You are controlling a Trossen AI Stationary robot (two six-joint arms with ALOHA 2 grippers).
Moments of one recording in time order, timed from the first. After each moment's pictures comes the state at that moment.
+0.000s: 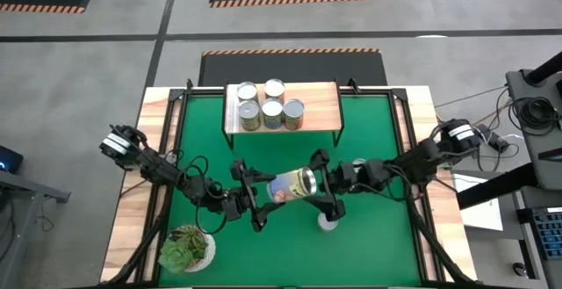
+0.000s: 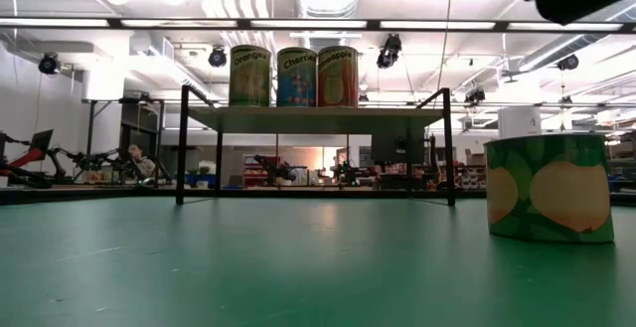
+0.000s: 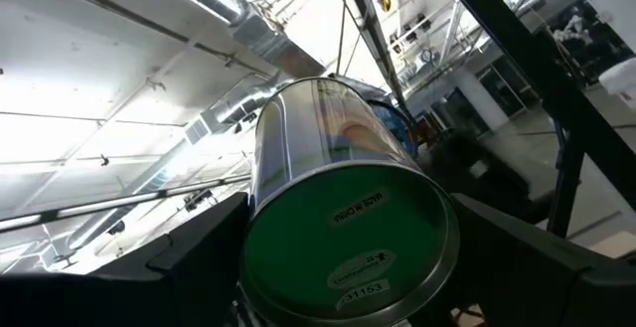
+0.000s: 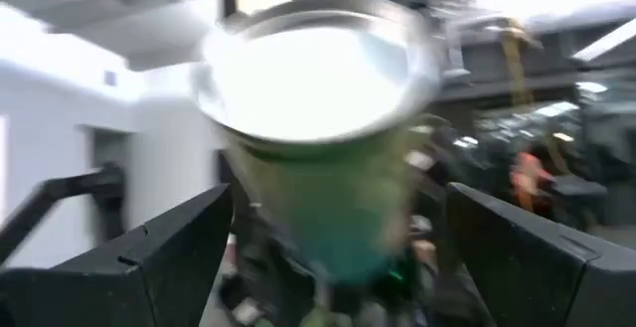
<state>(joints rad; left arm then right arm) -0.48 1.64 0.77 1.41 -0.49 0.89 0.31 1.60 0.71 1.45 0.10 0.03</state>
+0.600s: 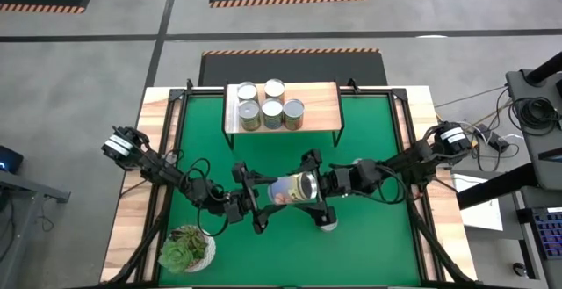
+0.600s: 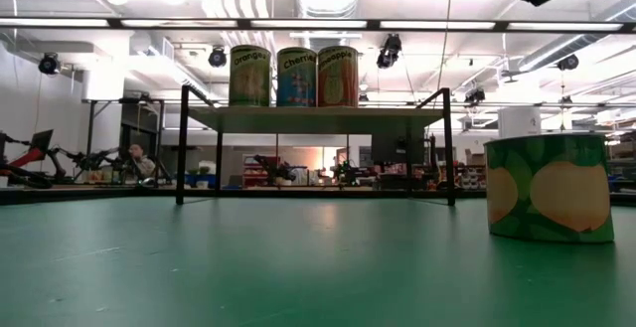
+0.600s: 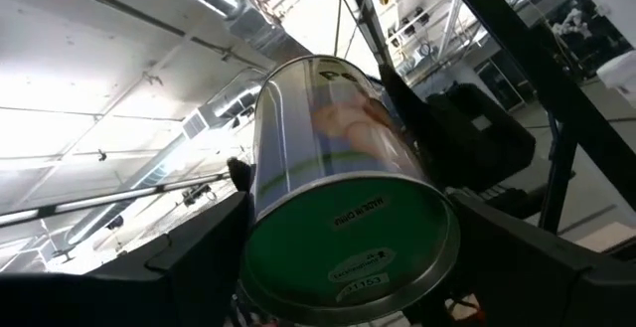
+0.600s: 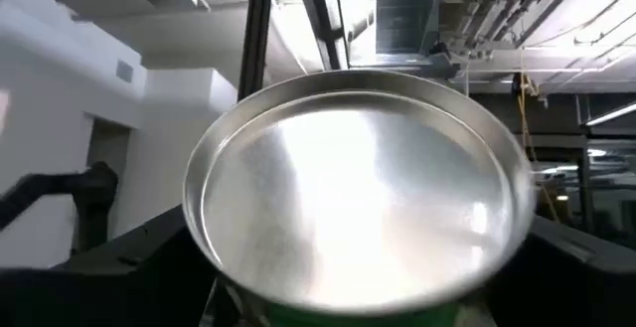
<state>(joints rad) -0.47 1.67 0.77 1.42 -0.52 0.88 0.31 1.68 0.87 1.42 0.03 -0.12</state>
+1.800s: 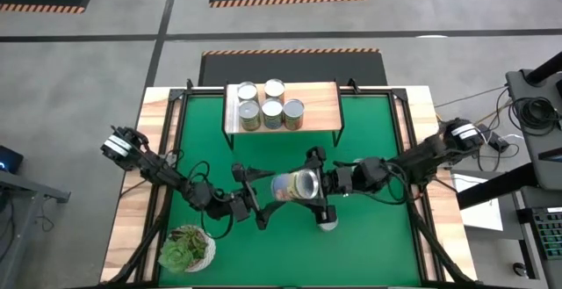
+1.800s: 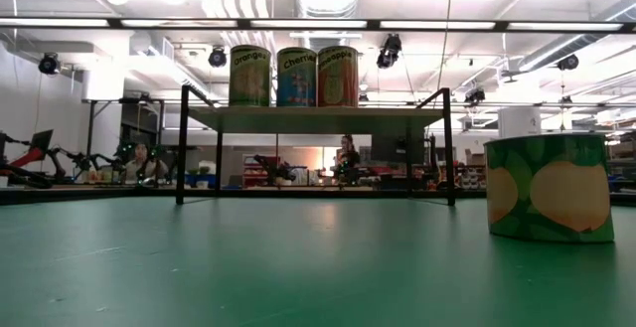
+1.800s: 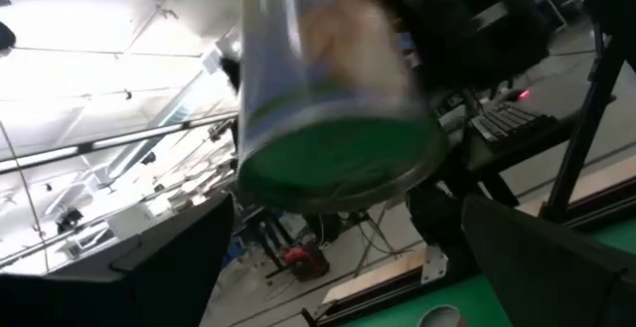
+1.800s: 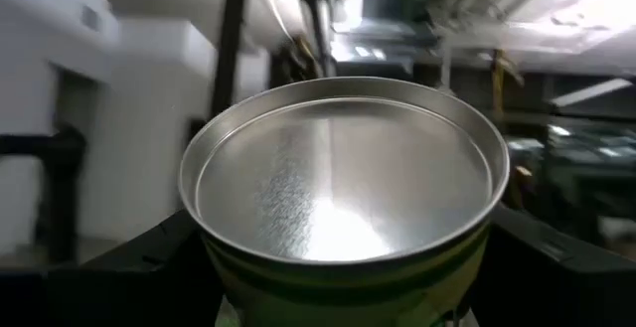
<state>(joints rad) -0.51 1.66 0.77 1.33 -0.73 0.89 0.31 1.56 0.88 1.19 0.11 -0.19</state>
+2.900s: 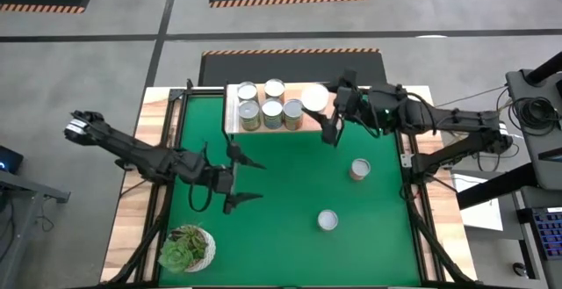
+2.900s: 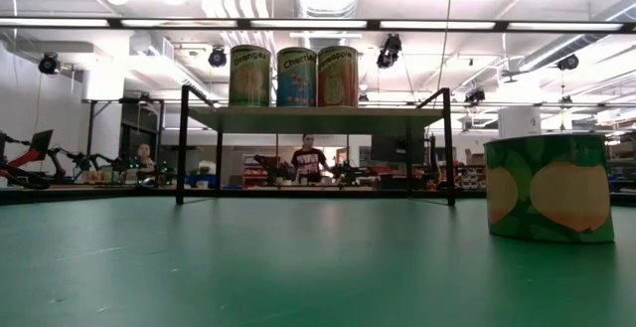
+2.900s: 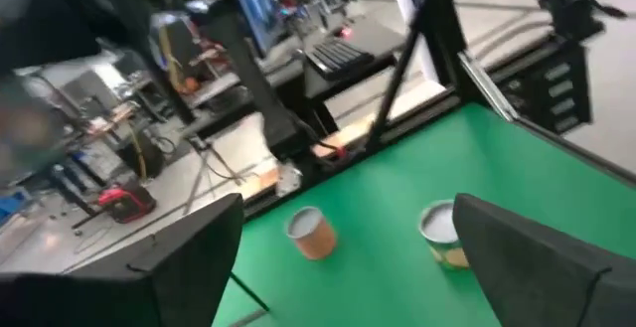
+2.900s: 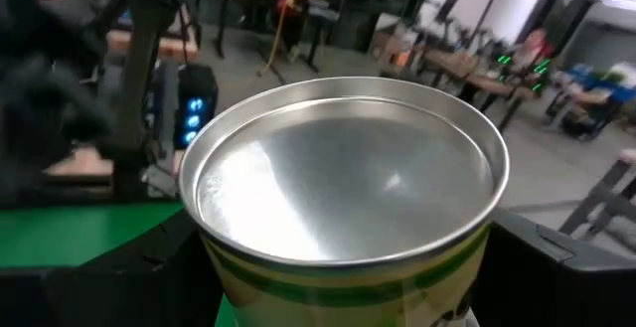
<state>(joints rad) -0.35 1.12 0.80 0.20 -0.28 0.43 -0.06 1.25 1.36 -0.20 0.33 -0.23</state>
